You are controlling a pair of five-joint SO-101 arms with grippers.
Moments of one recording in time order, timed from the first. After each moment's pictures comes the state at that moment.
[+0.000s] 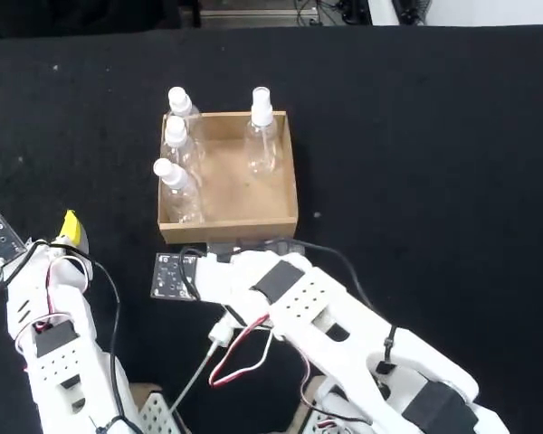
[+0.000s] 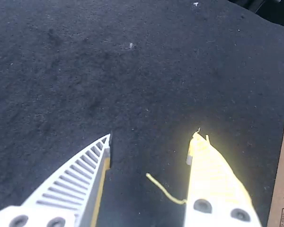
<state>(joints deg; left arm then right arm) -34.5 -69.8 94.5 8.7 8.3 -44.3 -28.4 58.2 51.6 42.2</state>
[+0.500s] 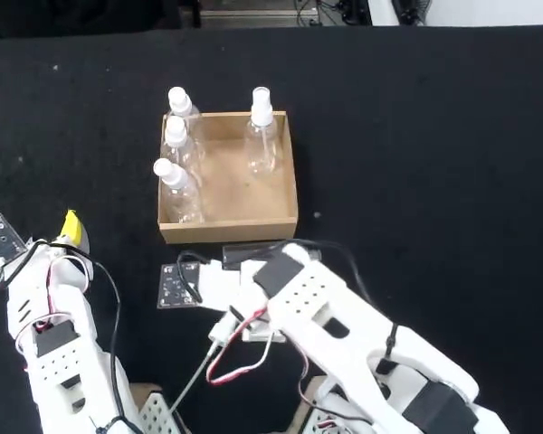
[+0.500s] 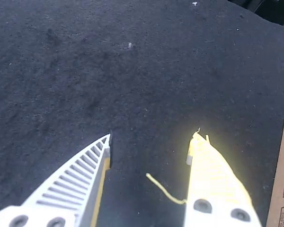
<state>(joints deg) -34.2 -69.8 94.5 8.7 8.3 -44.2 -28.2 50.9 72.7 43.1</state>
